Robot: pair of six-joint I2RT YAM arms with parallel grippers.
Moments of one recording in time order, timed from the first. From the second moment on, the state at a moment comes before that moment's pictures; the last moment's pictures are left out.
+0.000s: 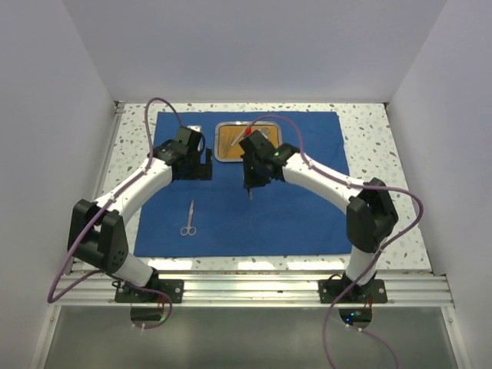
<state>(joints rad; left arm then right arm) -0.39 1.51 1.16 -0.65 -0.21 -0.33 0.73 1.83 1.54 -0.71 0.10 0.60</state>
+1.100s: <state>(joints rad) -0.39 1.67 1.38 -0.57 -0.21 -0.31 0.93 1.77 1.40 -0.66 0.18 0.76</state>
